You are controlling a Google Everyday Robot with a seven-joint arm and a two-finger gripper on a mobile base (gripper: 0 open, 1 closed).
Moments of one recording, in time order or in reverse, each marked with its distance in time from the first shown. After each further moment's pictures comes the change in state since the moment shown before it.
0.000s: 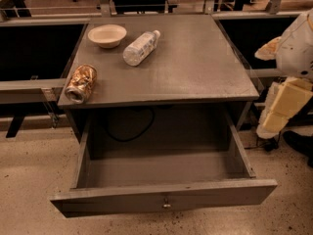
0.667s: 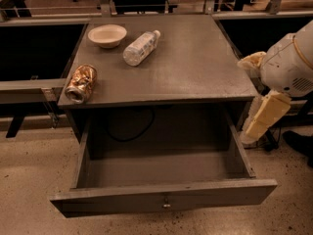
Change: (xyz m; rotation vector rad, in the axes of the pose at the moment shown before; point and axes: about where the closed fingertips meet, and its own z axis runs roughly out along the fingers) arm -0.015 -0.002 0.040 -0.013 -0.183 -0.052
